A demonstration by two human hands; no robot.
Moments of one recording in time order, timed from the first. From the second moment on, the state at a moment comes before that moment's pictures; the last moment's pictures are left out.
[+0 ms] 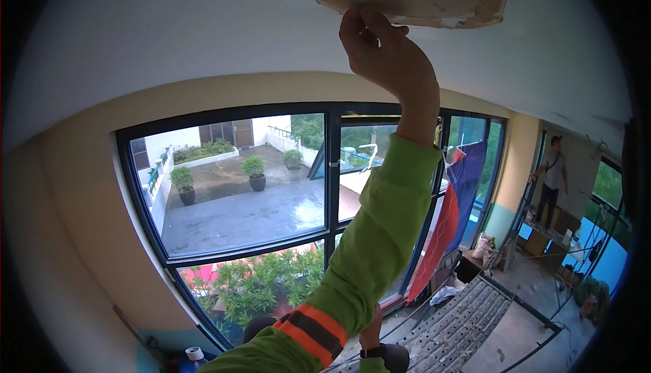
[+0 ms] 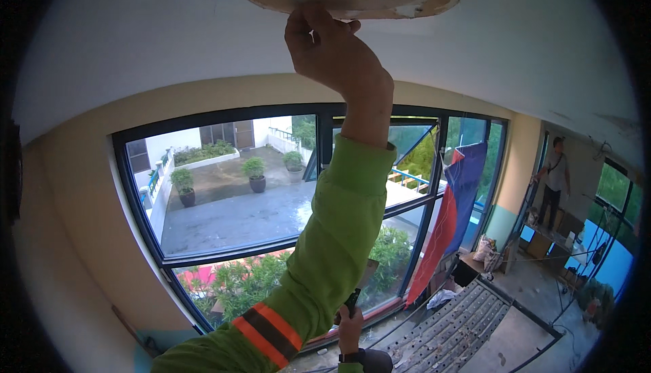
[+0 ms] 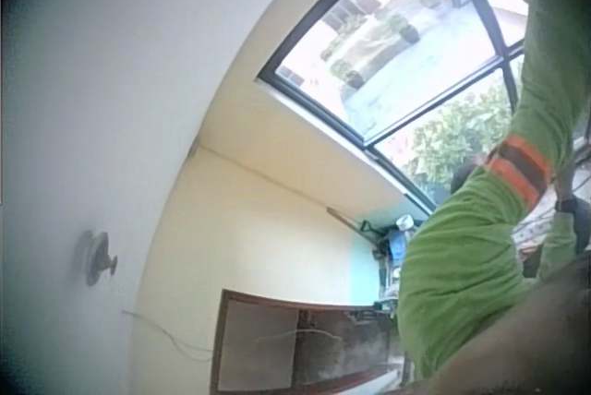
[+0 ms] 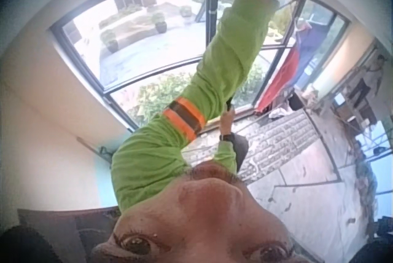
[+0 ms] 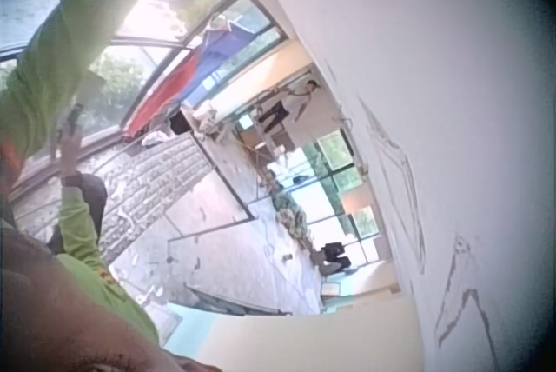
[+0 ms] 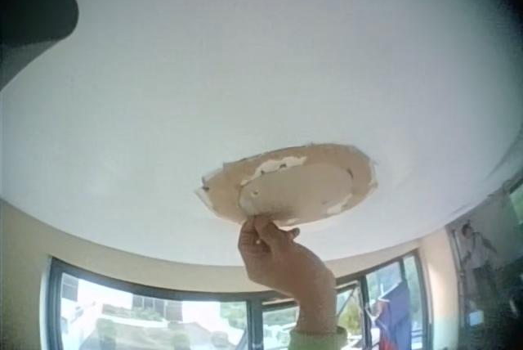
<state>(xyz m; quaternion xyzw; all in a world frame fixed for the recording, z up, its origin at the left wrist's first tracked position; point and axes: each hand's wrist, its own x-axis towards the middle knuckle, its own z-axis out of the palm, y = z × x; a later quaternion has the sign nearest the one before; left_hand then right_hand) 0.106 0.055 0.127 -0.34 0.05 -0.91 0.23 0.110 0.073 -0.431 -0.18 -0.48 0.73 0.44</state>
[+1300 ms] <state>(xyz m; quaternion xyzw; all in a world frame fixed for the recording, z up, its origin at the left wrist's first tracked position) 0.099 0.068 0.130 -0.32 0.03 -0.89 0.33 0.109 0.083 -0.452 -0.21 -0.59 0.63 0.47</state>
